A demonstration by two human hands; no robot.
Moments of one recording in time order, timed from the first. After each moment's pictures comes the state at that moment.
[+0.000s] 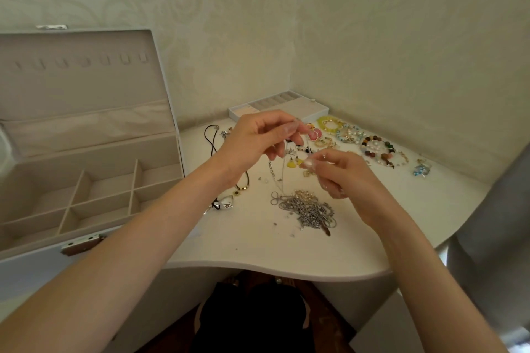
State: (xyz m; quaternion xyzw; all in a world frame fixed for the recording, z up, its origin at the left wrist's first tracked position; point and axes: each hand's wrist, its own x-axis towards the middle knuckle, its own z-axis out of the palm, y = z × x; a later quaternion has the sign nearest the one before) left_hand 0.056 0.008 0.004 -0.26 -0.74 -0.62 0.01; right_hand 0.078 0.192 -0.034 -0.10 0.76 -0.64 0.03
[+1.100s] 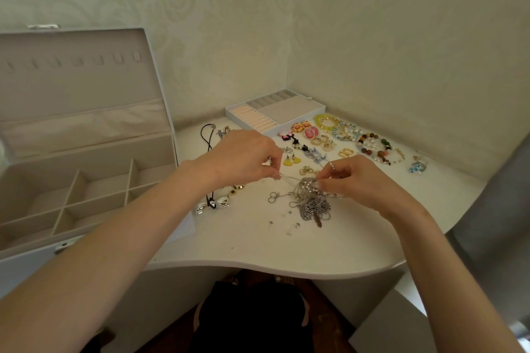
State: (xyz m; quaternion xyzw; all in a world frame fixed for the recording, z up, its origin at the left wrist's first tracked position) left_hand 0.040 0.002 -0.002 -0.31 -0.95 -0.02 0.07; right_hand 0.069 0.220 -0.038 -0.10 0.88 -0.46 0.03
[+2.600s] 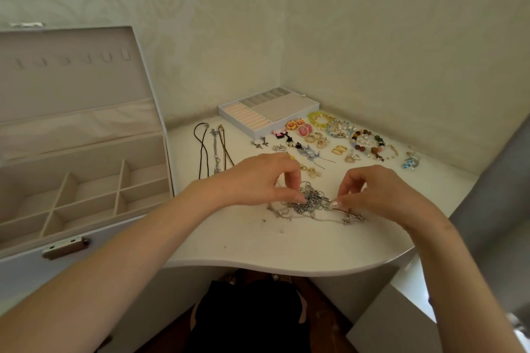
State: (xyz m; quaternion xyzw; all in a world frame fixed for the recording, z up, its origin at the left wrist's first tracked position) left_hand 0.055 0.025 -0.026 -0.35 -0.91 -0.19 -0.06; right_hand 0.090 0.245 -0.038 -0.02 0.94 -0.35 0.04
